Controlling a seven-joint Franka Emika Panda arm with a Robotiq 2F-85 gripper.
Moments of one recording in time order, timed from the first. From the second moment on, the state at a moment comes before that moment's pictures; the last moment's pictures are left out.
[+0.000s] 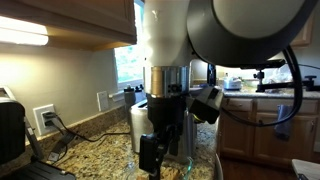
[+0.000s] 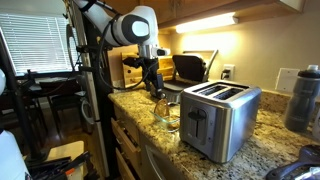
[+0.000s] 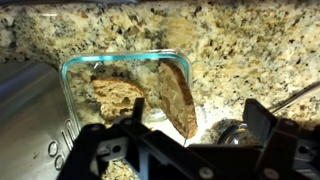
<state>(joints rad) 0.11 -0.12 0.27 -2.43 0.02 2.43 0.29</state>
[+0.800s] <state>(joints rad) 0.12 0.03 0.25 -2.38 -0.05 2.56 0.29</state>
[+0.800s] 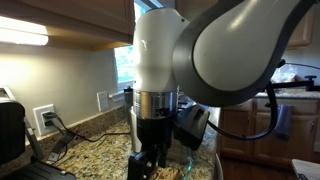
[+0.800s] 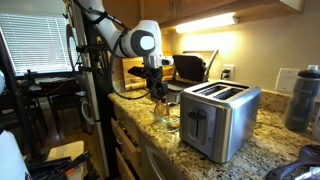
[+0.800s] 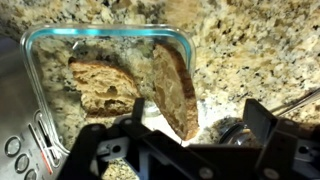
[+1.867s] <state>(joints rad) 0.14 0.12 0.19 -2.32 -0.08 2.61 0.29</state>
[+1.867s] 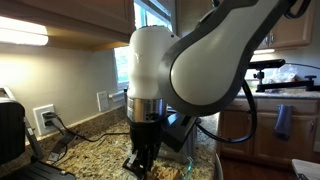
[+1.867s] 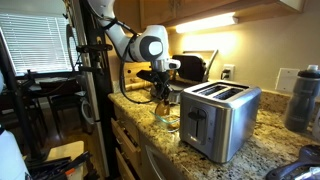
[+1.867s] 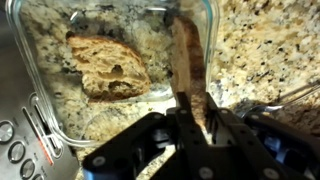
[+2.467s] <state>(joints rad) 0.14 0.11 0.17 -2.31 -0.08 2.61 0.29</state>
